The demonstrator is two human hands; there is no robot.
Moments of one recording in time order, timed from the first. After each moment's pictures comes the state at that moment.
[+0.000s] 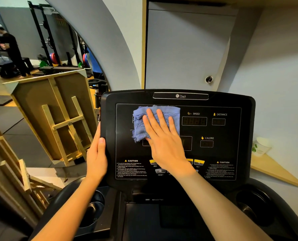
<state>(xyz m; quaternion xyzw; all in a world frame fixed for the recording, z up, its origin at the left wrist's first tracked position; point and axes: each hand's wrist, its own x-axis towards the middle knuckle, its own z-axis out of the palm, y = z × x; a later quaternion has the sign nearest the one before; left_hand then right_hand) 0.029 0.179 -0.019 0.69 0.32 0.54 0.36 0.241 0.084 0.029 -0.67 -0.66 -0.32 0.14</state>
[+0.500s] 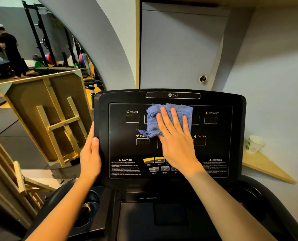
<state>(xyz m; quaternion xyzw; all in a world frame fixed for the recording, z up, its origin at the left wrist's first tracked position) 0.030 0.176 -0.019 0.68 0.34 0.54 0.35 0.283 0.057 0.029 -0.71 -0.62 -0.32 0.15</state>
